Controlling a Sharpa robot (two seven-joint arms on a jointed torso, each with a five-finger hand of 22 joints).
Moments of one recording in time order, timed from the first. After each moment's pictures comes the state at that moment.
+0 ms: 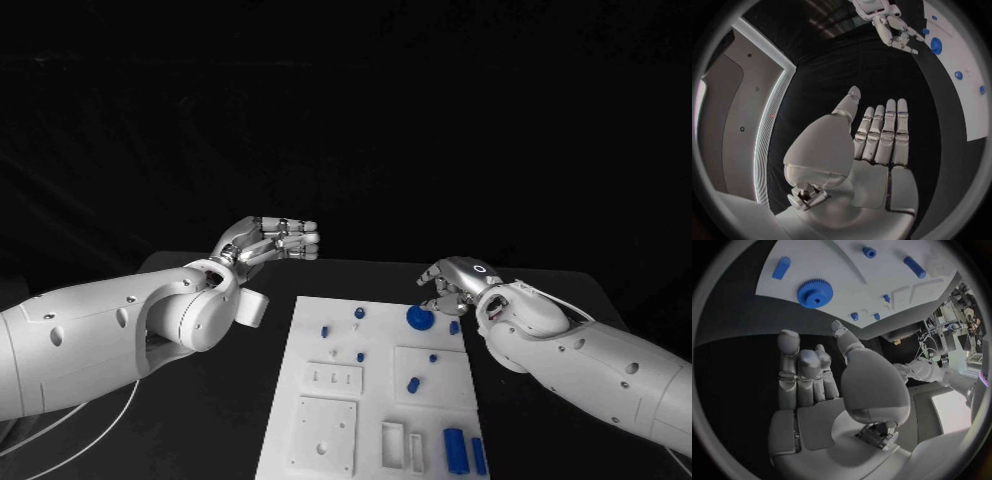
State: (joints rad) left arm 1.47 -0.84 -0.19 1.47 -0.06 -0.30 0.44; left_hand 1.39 0.02 0.02 -0.15 0.06 0.95 0.17 0.07 0.06 0.99 0.17 0.06 0.06 1.07 0.15 0.06 0.07 0.07 0.86 0.14 0.36 0.07; right arm 1.09 -0.64 0.21 1.16 -1.76 -0.36 -0.12; right_hand 1.28 -0.12 0.18 -0.21 0.21 1.03 0.11 0.07 0.06 1.27 0.00 1.08 1.20 1.43 -0.07 1.08 0.97 0.08 1.47 -0.09 0.55 1.25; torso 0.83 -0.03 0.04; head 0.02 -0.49
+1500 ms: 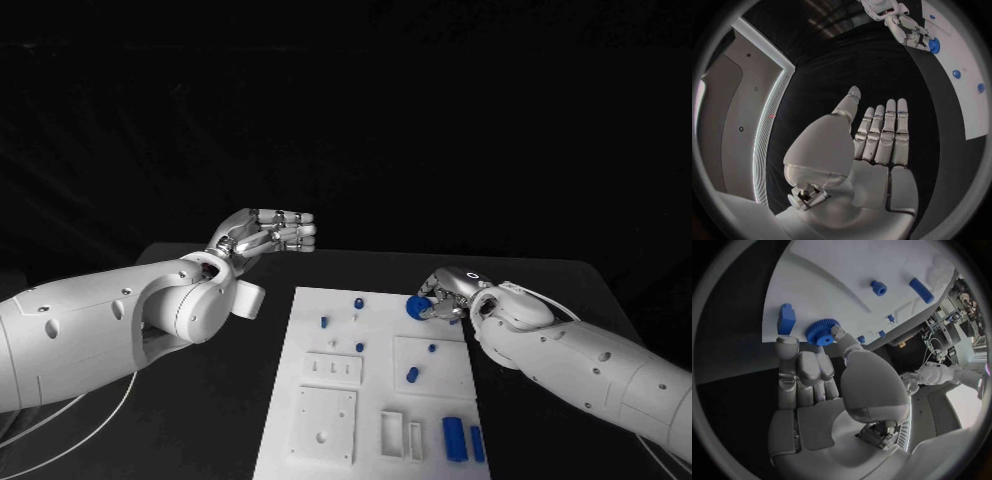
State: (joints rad) left arm 1.47 -0.83 -0.19 1.46 -0.06 -0.29 0.44; left_hand 1.39 0.02 0.02 -0.15 0.06 0.94 0.17 0.07 0.06 0.99 0.17 0.06 0.06 1.07 0.15 0.06 0.07 0.07 0.86 0.13 0.36 0.07; right arm 1.07 -0.57 0.22 1.02 -1.70 -0.25 -0.10; right_hand 1.25 -0.10 0.19 -0.17 0.25 1.02 0.11 0.07 0.07 1.32 0.01 1.17 1.31 1.45 -0.06 1.11 1.11 0.09 1.47 -0.09 0.60 1.31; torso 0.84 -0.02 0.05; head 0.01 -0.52
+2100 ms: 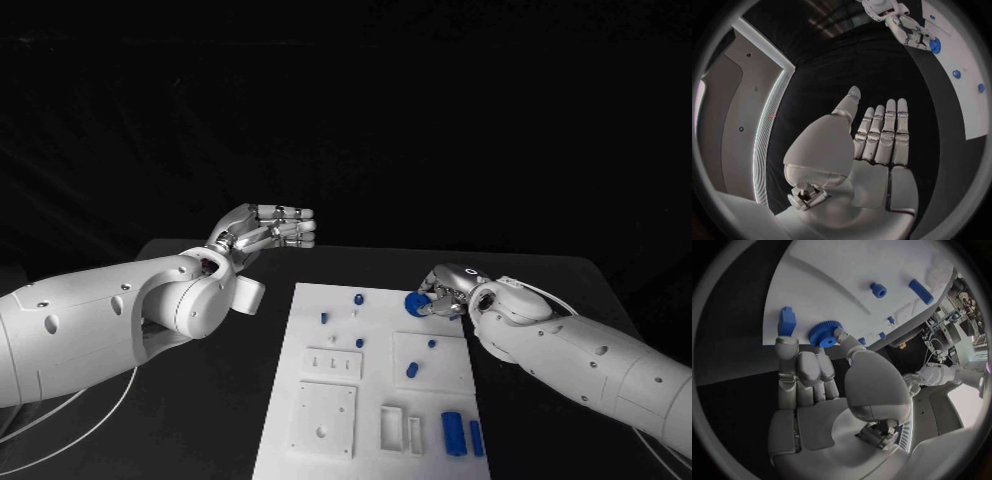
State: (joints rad) left arm 1.47 -0.83 -0.19 1.46 -0.06 -0.29 0.44; left_hand 1.39 0.02 0.02 -0.15 0.06 0.94 0.17 0.07 0.06 0.99 0.17 0.06 0.06 1.07 0.15 0.06 0.07 0.07 0.86 0.13 0.36 0.07; right arm 1.07 -0.56 0.22 1.01 -1.70 -0.22 -0.10; right_hand 1.21 -0.10 0.29 -0.17 0.22 1.06 0.11 0.07 0.07 1.33 0.00 1.18 1.31 1.45 -0.06 1.11 1.12 0.09 1.47 -0.09 0.61 1.31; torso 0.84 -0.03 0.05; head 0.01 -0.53
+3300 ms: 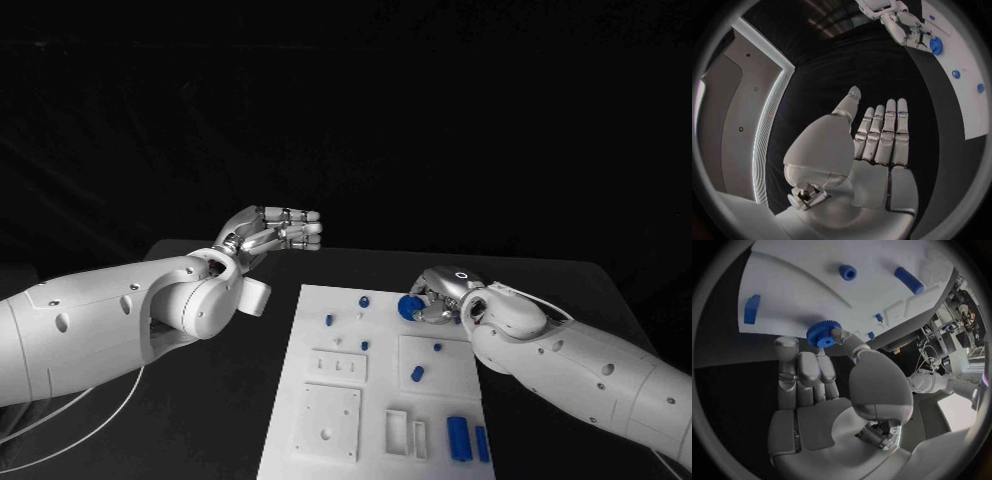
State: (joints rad) left arm 1.47 -0.84 -0.19 1.47 -0.06 -0.30 0.43; left_hand 1.39 0.02 0.02 -0.16 0.06 0.94 0.17 0.07 0.06 0.99 0.17 0.06 0.06 1.07 0.15 0.06 0.07 0.07 0.86 0.13 0.36 0.07; right arm 1.06 -0.59 0.22 1.17 -1.82 -0.24 -0.19; right_hand 1.14 -0.11 0.42 -0.20 0.50 1.10 0.09 0.06 0.06 1.36 -0.01 1.19 1.31 1.46 -0.07 1.12 1.11 0.08 1.47 -0.09 0.66 1.31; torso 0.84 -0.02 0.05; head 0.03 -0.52
